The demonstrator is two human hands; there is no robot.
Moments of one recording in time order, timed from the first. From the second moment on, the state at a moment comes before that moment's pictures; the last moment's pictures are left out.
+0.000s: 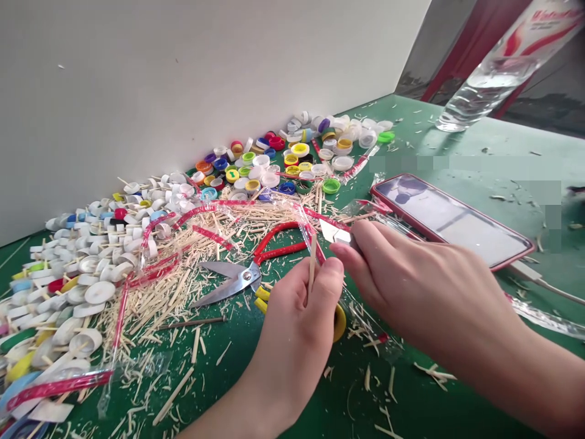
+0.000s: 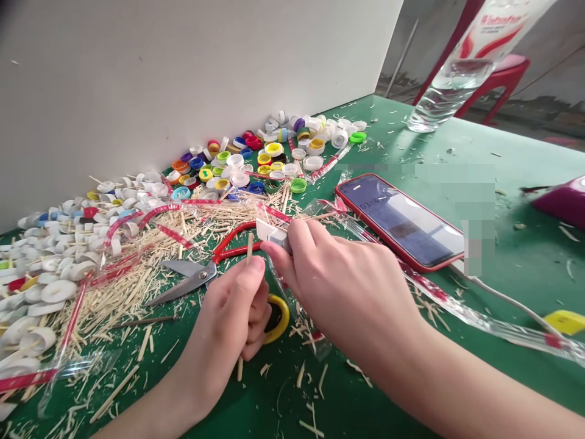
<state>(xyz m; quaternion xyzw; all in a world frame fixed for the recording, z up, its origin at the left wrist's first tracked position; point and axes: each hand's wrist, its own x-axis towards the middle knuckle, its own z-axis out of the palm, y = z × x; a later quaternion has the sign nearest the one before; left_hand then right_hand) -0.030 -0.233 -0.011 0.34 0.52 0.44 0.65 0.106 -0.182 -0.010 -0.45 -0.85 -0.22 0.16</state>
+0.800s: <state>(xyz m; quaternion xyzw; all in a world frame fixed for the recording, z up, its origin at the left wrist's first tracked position) -0.032 -0.235 -0.023 0.38 0.46 0.46 0.66 0.113 -0.169 -0.012 -0.27 -0.94 -0.09 0.18</state>
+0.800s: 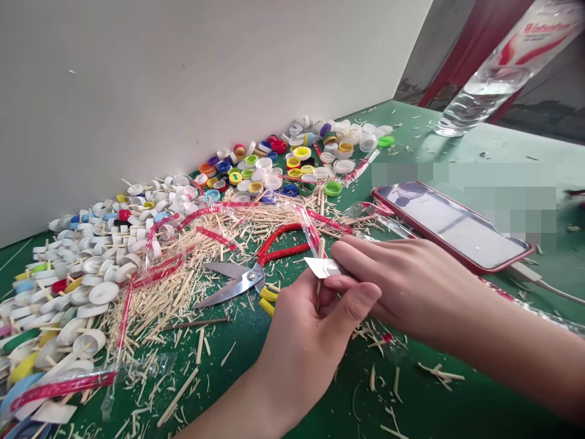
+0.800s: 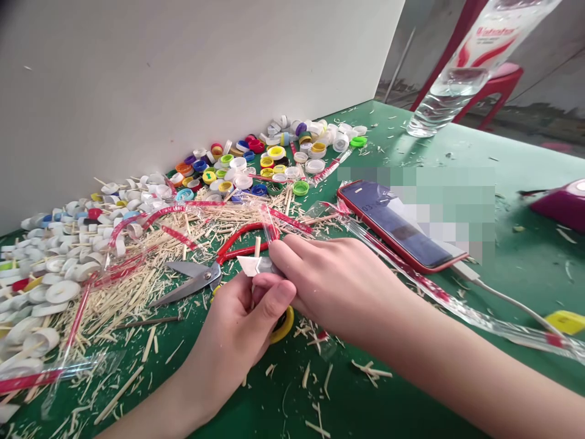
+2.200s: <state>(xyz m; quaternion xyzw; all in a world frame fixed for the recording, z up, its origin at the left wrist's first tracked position) -0.028 -0.234 -0.013 0.43 0.56 0.42 0.57 0.110 -0.186 -0.013 -0.37 -0.89 -0.24 0.12</state>
